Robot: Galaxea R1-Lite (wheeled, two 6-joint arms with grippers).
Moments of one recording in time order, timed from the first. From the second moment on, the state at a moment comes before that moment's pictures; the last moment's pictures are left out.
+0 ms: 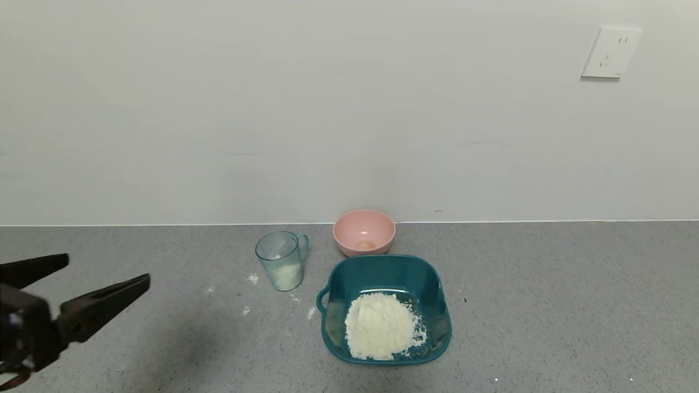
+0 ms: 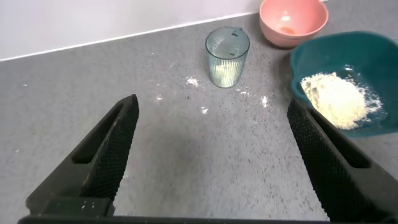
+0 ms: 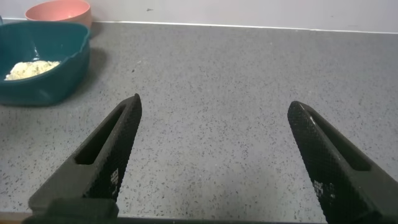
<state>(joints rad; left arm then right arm) -0.18 0.90 -0.69 0.09 0.04 0.07 0.00 0.00 0.00 0.00 0.01 0.01</state>
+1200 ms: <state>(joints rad) 0.04 0.27 -0.61 0.30 -0.08 0.09 0.00 0.00 0.00 0.00 0.01 0.01</state>
